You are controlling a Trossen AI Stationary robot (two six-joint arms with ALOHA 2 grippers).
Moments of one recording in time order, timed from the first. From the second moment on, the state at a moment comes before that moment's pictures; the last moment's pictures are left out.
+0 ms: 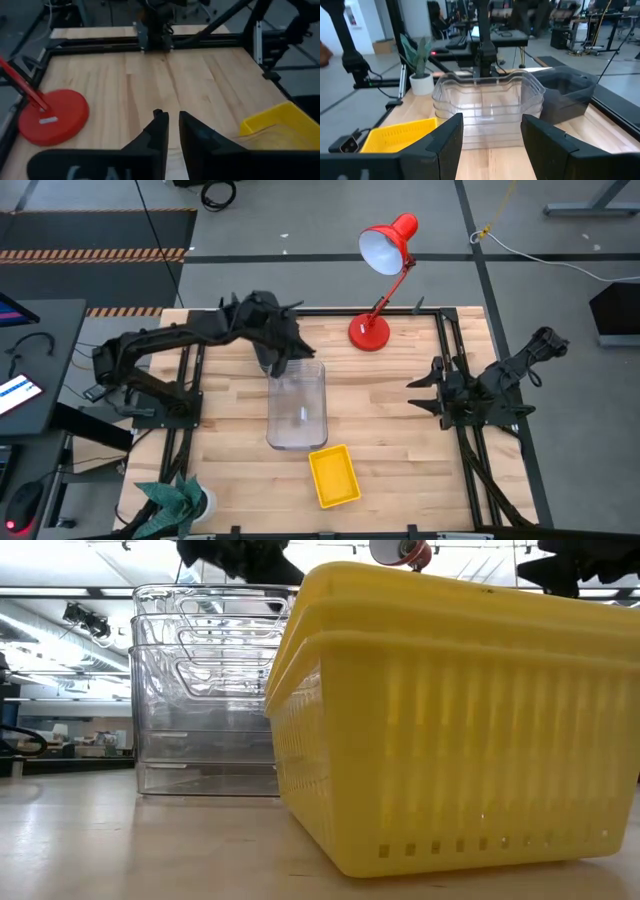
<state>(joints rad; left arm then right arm) 0.38 1.41 1.20 -0.29 0.47 0.23 0.56 0.29 0.35 -0.16 0.57 0.10</state>
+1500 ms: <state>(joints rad) 0.16 0.77 0.29 0.49 0.17 0.01 0.51 0.01 0.01 0.08 0.64 0.08</state>
